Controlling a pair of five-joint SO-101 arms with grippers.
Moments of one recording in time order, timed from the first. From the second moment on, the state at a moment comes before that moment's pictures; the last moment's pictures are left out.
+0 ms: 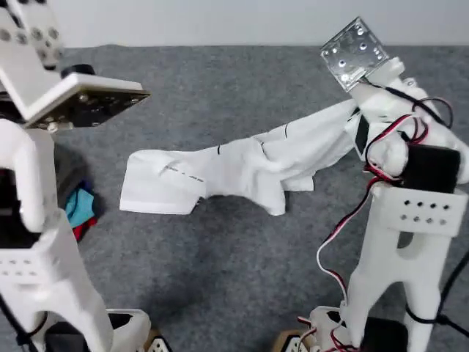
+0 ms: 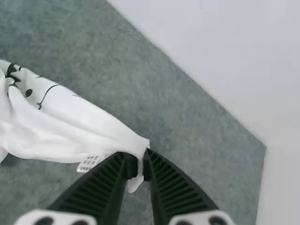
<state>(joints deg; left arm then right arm) -3.5 -21.4 -31.5 36.9 -51.7 4.1 -21.4 -12.8 80.4 43.9</state>
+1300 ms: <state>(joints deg) 33.7 25.1 -4.3 82.9 -35.8 8.0 -21.5 11.6 83.4 40.2</state>
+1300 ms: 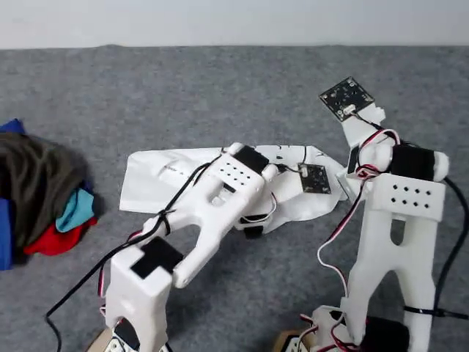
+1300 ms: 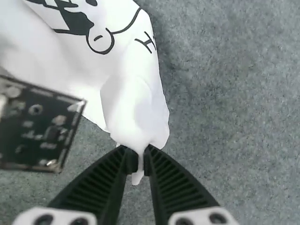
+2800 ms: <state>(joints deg) 13.5 13.9 -60.2 99.4 -19.2 8.0 -21.4 -8.8 83.4 33.7</state>
